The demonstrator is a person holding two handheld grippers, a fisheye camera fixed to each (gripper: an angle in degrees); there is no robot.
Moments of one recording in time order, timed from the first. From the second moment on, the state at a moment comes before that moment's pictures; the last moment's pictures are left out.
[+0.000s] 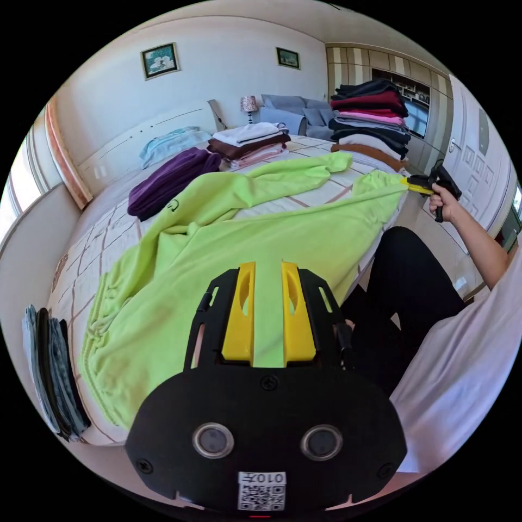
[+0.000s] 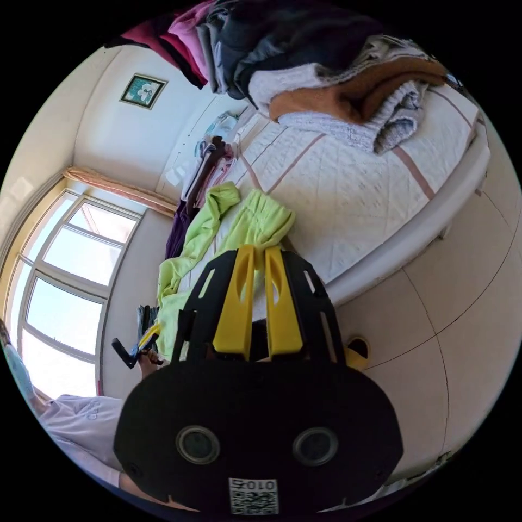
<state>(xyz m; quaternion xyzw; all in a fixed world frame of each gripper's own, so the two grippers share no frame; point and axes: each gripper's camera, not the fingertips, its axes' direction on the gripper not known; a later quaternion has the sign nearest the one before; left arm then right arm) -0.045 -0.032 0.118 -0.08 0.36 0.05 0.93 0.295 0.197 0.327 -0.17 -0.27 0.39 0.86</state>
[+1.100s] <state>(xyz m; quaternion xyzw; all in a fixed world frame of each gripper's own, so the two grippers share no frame) -0.082 0.029 0.240 -0.21 0.22 -0.15 0.94 0.241 0.108 0.439 -0.27 -0.02 0.21 0.94</state>
